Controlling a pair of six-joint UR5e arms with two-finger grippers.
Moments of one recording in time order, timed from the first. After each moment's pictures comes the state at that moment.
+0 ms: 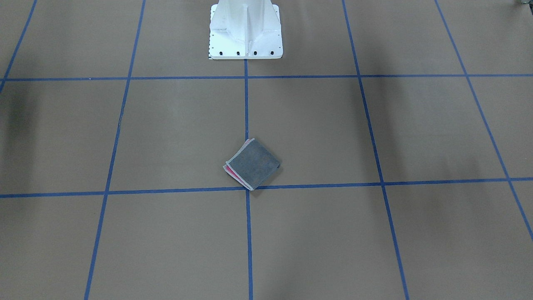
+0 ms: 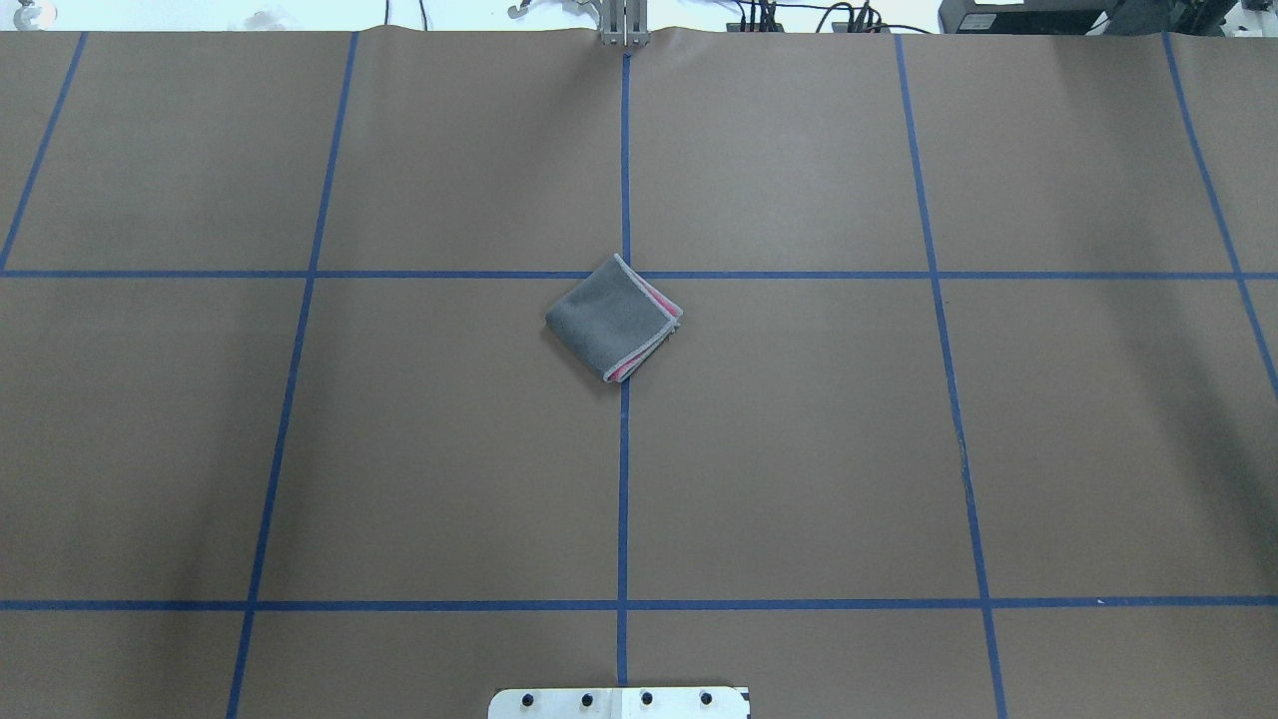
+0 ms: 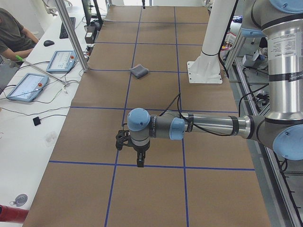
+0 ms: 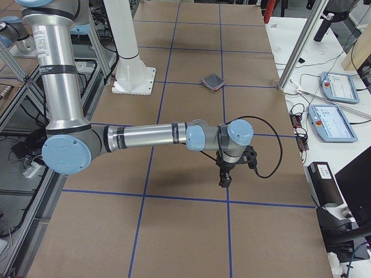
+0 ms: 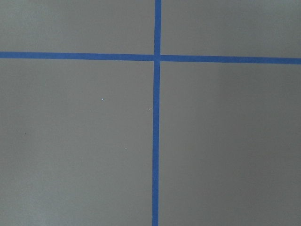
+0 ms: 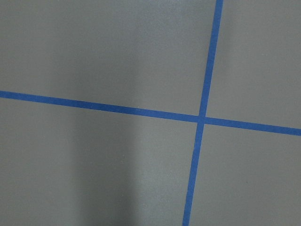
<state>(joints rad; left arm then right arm) -1.53 -1.42 -1.76 -1.59 -2.33 -0.05 1.46 -1.45 1.57 -1.67 2.35 -0.03</state>
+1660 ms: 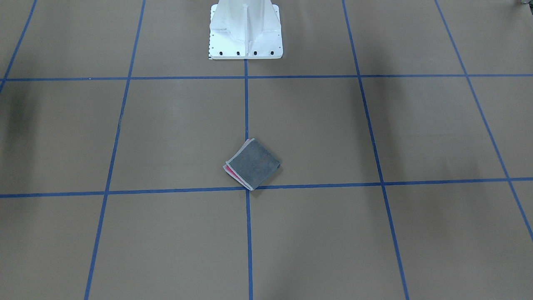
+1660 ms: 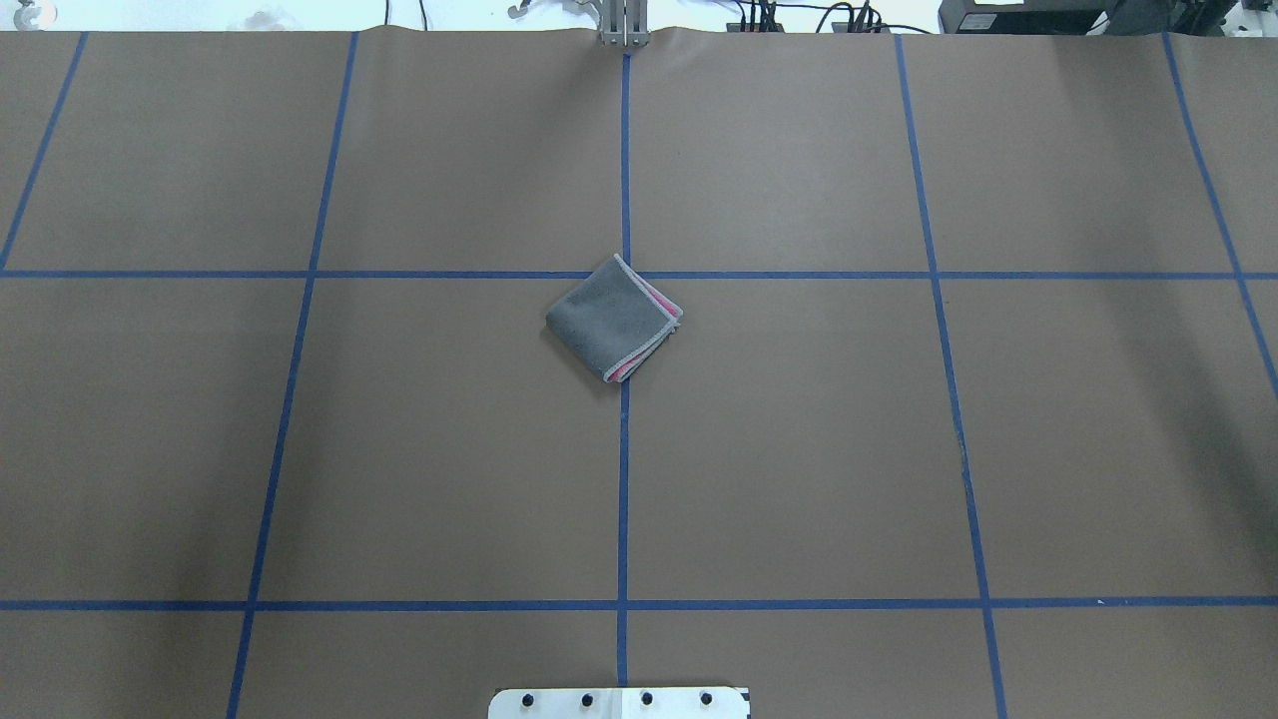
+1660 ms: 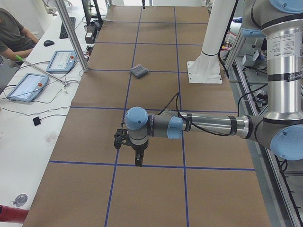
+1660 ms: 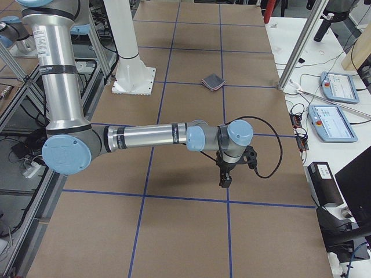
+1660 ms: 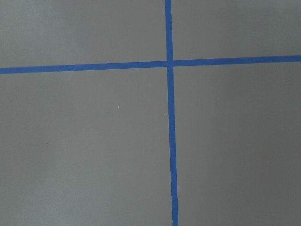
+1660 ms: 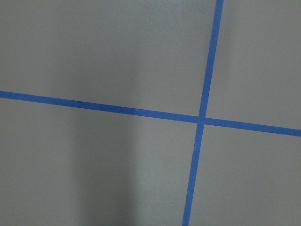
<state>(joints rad) -1.53 -1.44 -1.75 -1.58 -2.34 -0.04 1.46 -1.45 1.57 -1.67 2.35 -0.03</state>
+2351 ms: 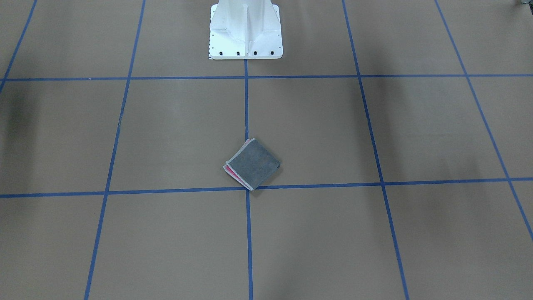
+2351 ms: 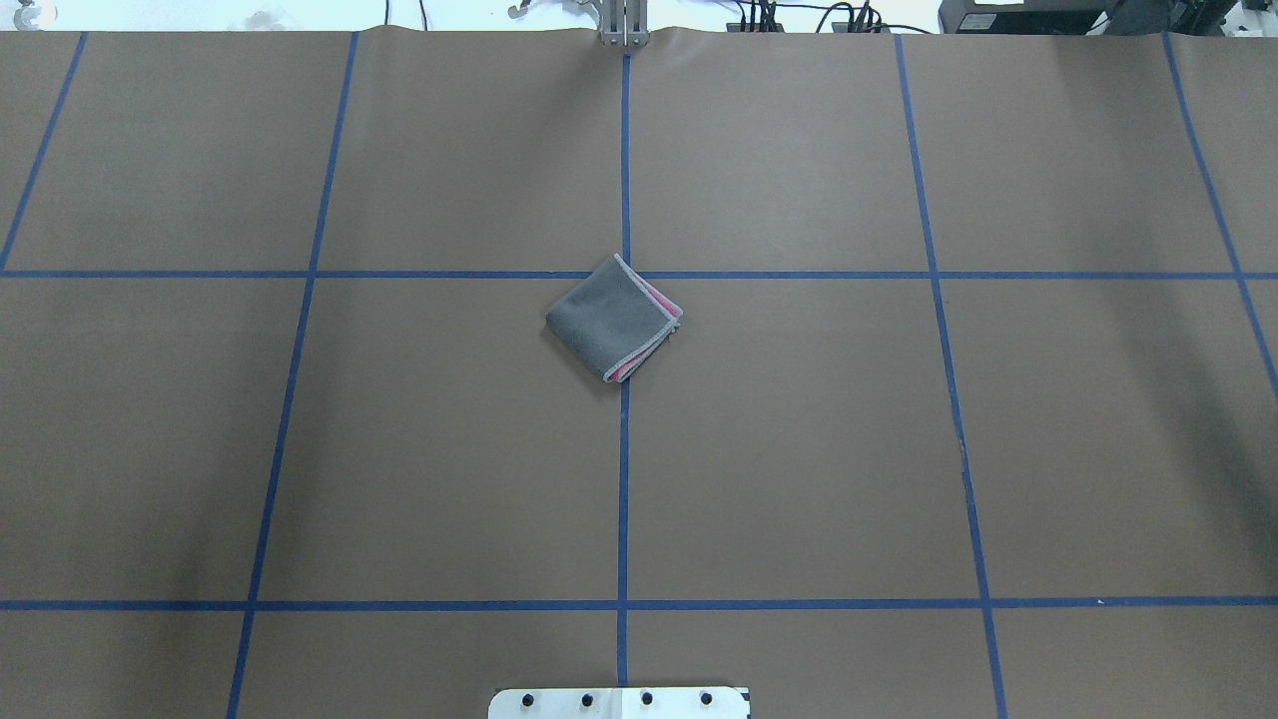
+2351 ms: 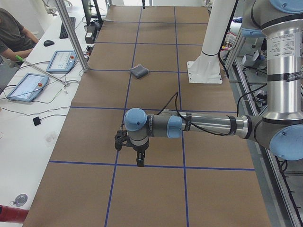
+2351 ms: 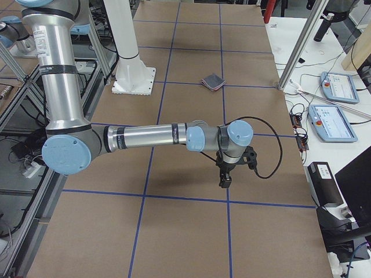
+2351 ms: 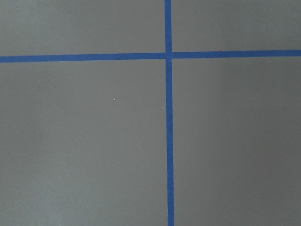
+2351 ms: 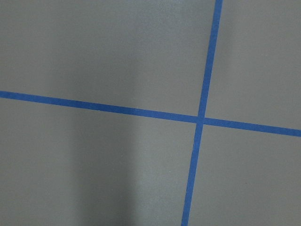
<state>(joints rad) -1.53 -1.45 -1.76 -1.52 -2.35 -0.04 1.46 -1.45 1.56 -1.66 2.35 -0.03</state>
